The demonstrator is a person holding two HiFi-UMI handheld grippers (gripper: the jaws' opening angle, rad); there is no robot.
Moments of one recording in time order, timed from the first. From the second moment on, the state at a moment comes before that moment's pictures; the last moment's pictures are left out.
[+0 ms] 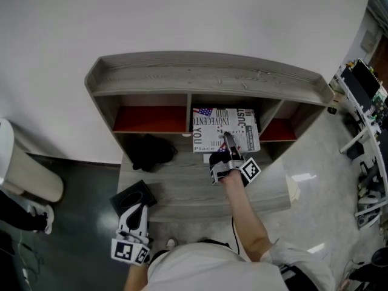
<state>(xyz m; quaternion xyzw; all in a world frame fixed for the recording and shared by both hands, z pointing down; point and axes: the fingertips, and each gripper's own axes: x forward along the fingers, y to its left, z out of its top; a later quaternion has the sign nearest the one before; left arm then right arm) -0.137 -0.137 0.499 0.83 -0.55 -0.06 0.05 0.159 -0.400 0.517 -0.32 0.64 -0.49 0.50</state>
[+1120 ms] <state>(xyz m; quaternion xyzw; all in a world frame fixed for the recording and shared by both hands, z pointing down) -0.131 -0.127 0.501 0.87 -0.49 -0.06 0.05 0.177 -0.336 0.524 -0.35 0.63 -0.47 0.51</state>
